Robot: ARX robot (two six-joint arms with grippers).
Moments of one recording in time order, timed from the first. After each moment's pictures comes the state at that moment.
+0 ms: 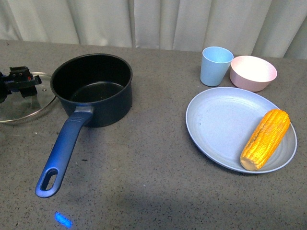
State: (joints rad) left arm 0.16 2.41 0.95 1.14 -0.02 -0.03; right arm 0.00 0.00 0.01 0.00 0.00 0.00
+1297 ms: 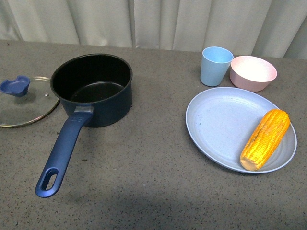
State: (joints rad) left arm 0.14 1.71 0.33 1.25 -0.10 -0.01; right arm 0.00 0.00 0.01 0.00 0.00 0.00
